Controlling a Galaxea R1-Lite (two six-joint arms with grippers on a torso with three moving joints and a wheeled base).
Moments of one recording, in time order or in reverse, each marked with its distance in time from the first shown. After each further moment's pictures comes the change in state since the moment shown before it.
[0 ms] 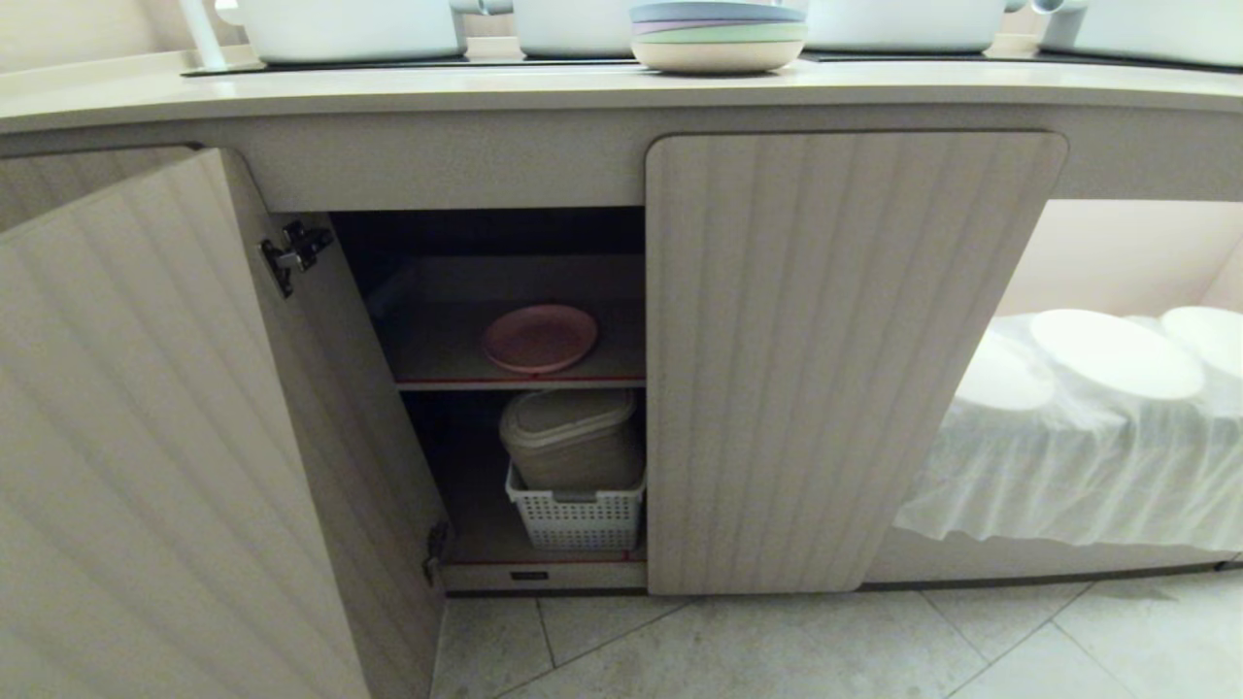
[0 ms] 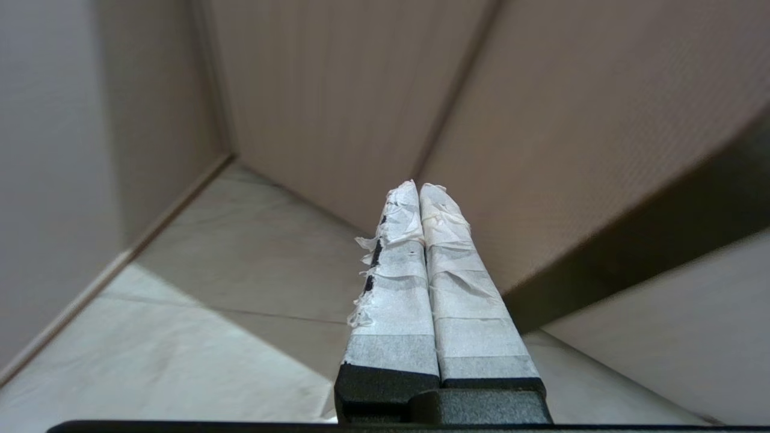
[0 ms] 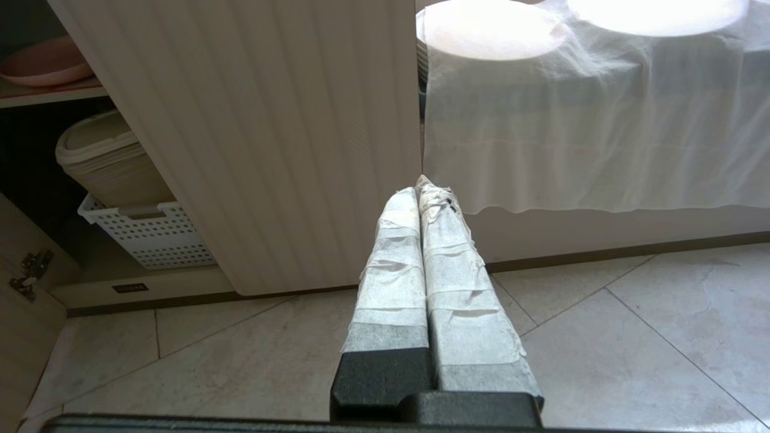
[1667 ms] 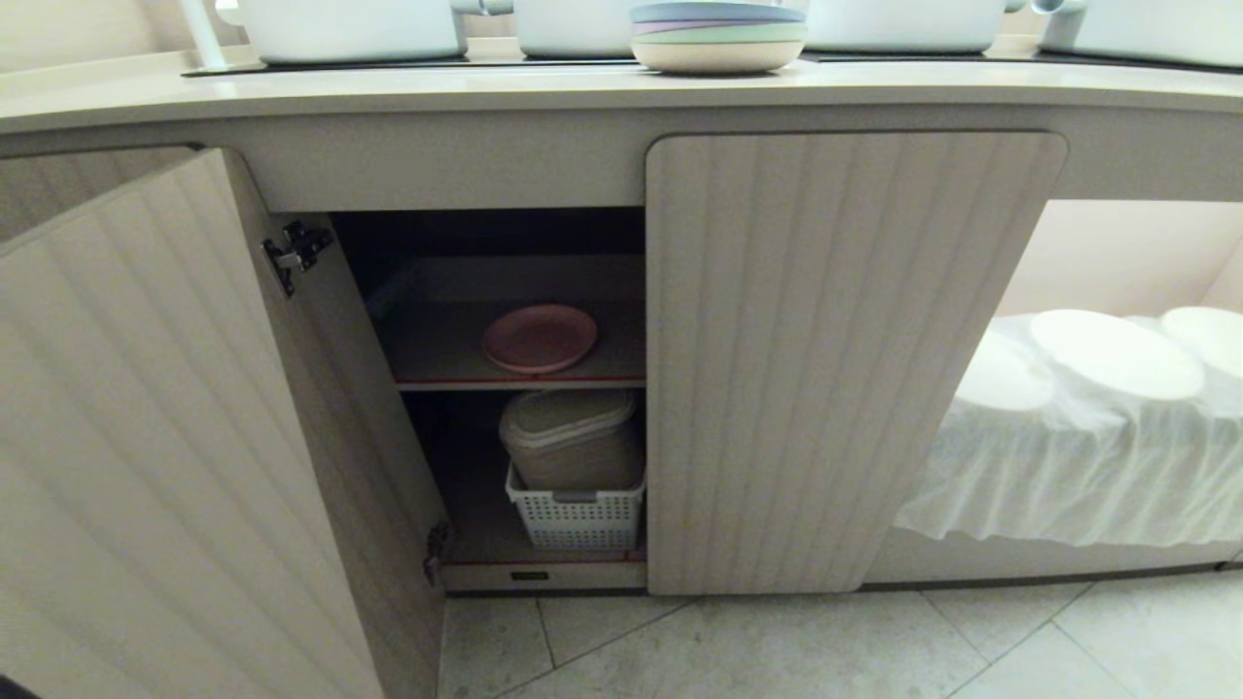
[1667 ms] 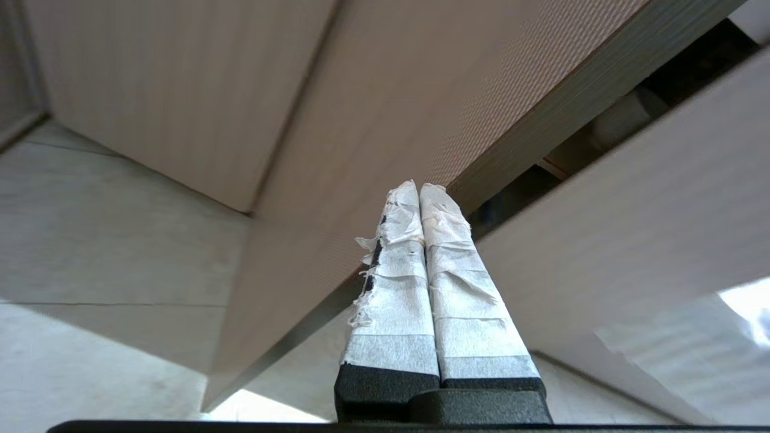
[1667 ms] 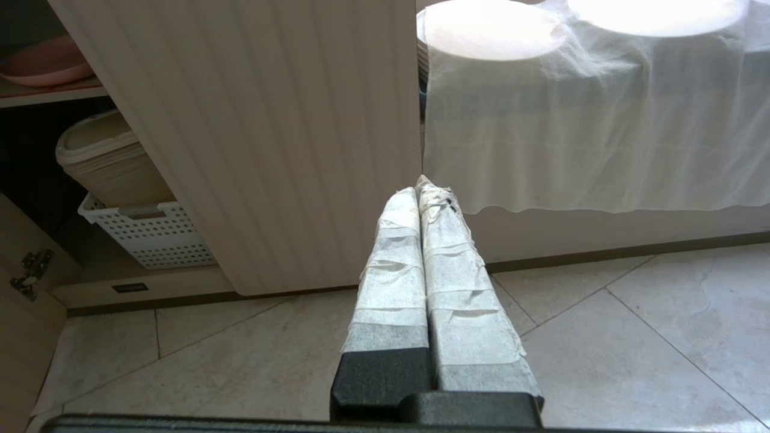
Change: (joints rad) left arm -0.154 -0.220 0.138 -0.002 -0.111 -0.239; right arm 0.000 0.000 0.000 0.000 0.000 0.000
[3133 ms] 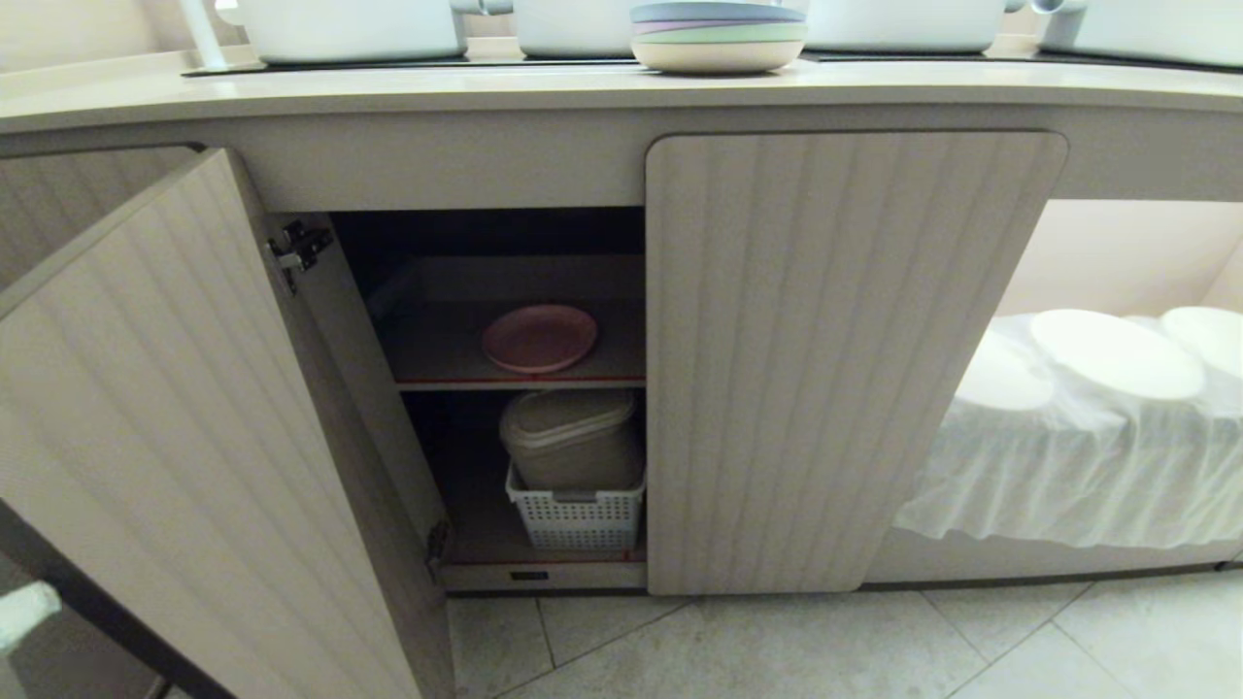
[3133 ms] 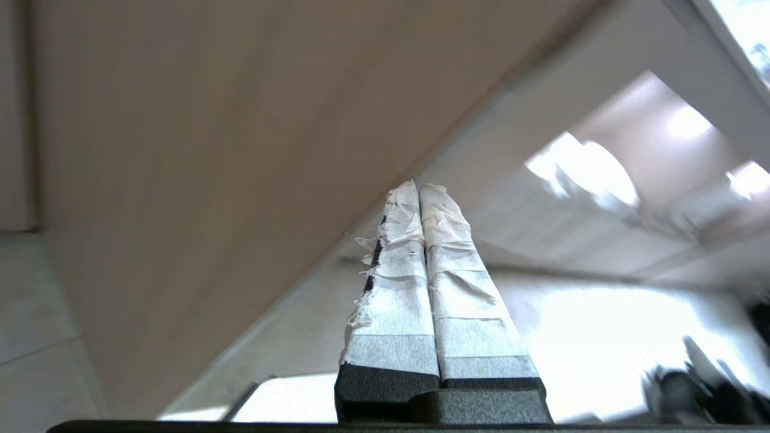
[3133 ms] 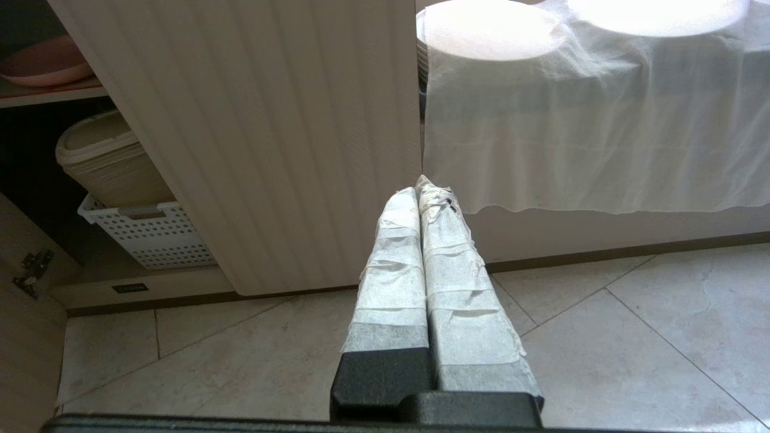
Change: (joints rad) left arm -0.013 0.099 0.018 -0.190 -0.477 -0.034; right arm 0.000 0.000 0.000 0.000 0.000 0.000
